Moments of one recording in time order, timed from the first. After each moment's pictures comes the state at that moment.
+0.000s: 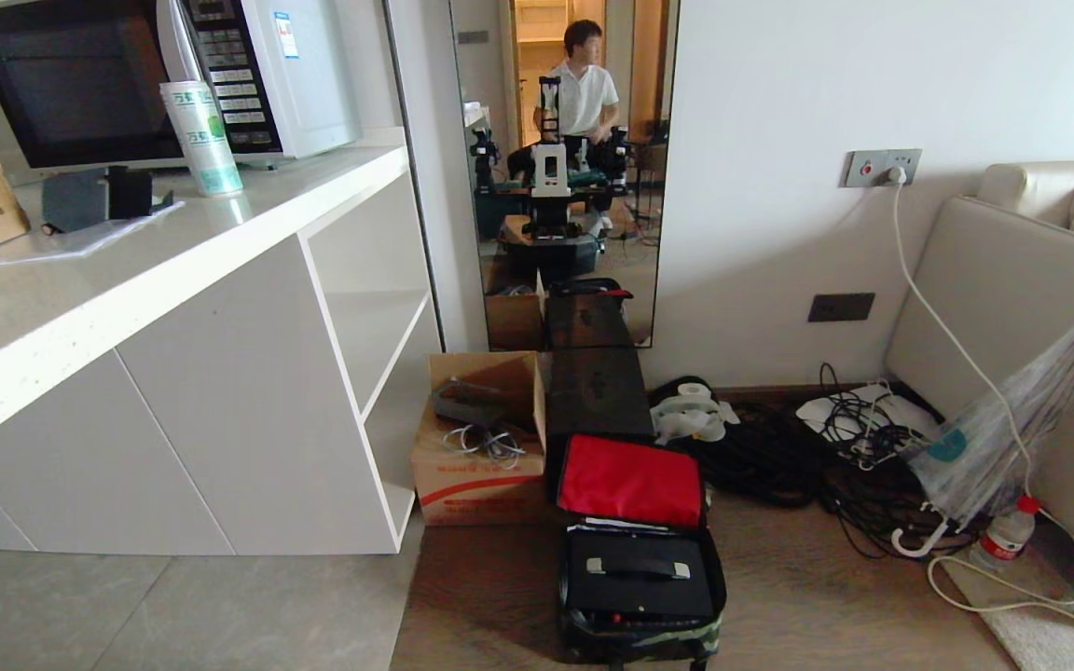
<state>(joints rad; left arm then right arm) 0.00 0.00 0.00 -0.02 0.02 -0.04 0.01 0.00 -0.04 0.10 -0.01 0.05</state>
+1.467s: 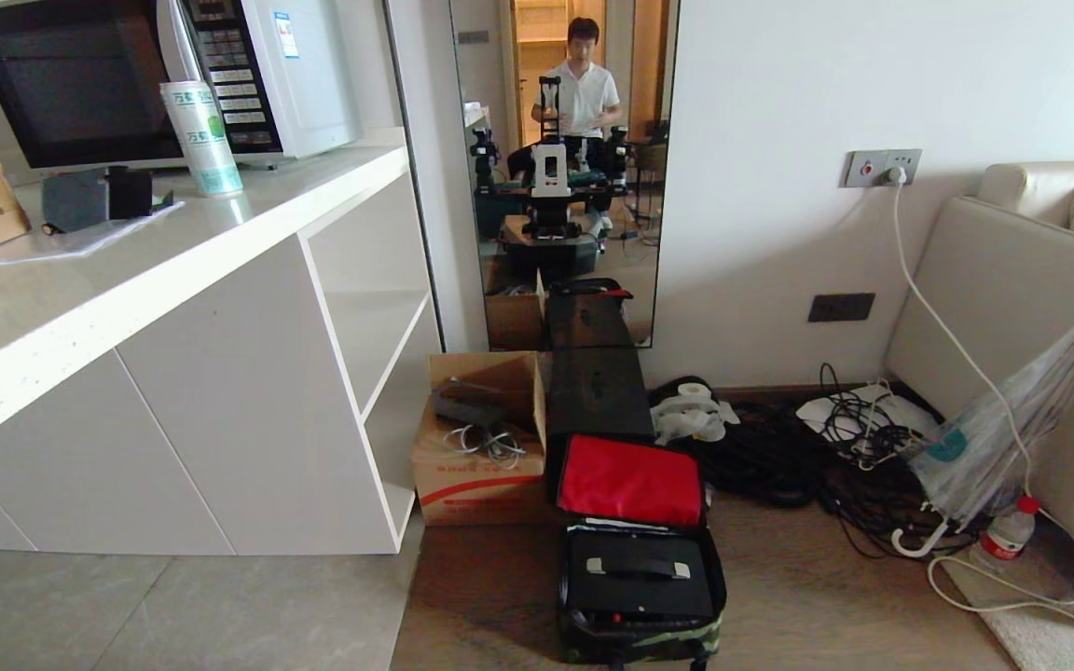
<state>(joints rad) 0.00 0.00 0.00 -0.02 0.02 -0.04 0.01 0.00 -0.04 0.10 -0.01 0.05</state>
